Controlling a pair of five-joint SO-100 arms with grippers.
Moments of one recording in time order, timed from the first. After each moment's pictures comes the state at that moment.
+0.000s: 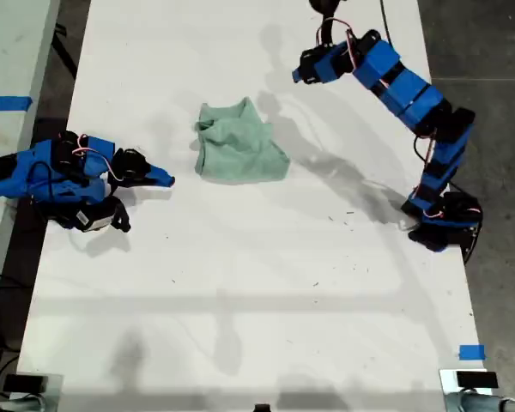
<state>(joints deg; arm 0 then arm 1) -20.9 195.6 182.8 57.4 -3.0 46.7 76.9 60.7 61.1 -67.6</state>
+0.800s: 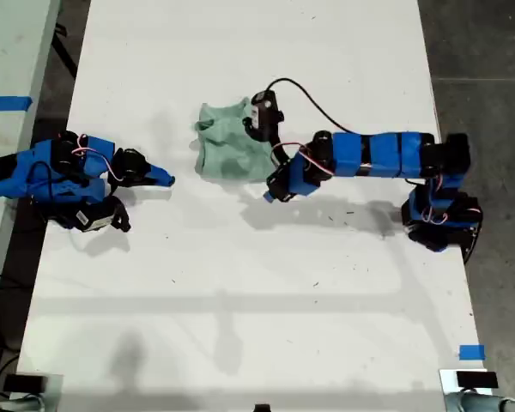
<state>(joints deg) -21.0 195.8 182.8 57.4 -3.0 8.1 74.6 72.7 61.1 -52.7</state>
